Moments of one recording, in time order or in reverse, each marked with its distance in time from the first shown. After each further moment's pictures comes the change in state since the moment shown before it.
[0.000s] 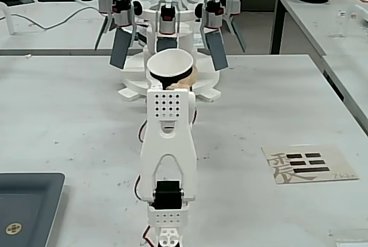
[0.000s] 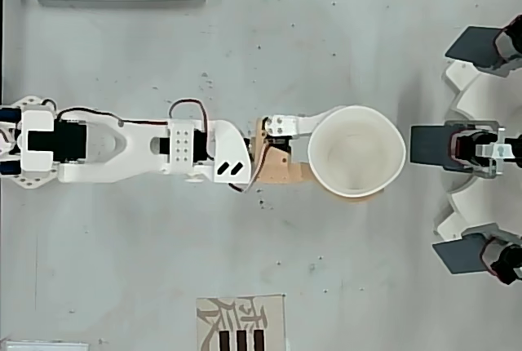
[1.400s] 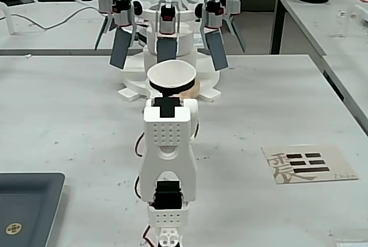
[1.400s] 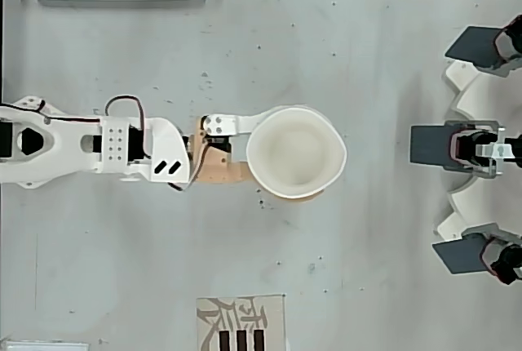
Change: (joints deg) arm 0.2 31.3 33.9 2.8 4.1
